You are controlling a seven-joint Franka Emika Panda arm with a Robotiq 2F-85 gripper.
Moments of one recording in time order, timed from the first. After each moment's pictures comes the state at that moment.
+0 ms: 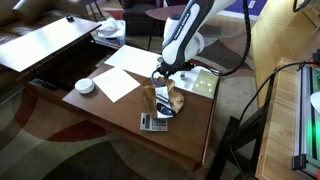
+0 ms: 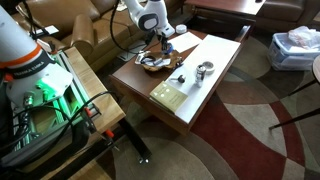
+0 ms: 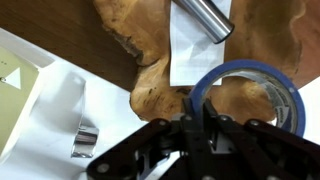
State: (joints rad) arm 0.21 1.11 -0.12 -1.73 0.34 2.91 0.62
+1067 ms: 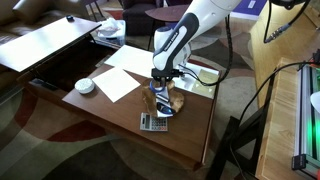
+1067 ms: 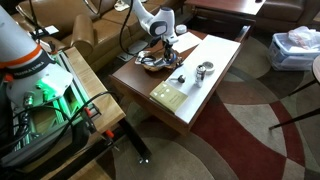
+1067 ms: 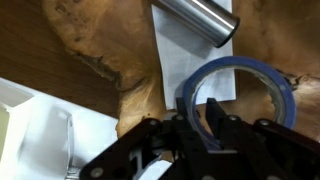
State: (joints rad) arm 0.20 1.36 -0.15 -1.35 0.32 2.65 0.83
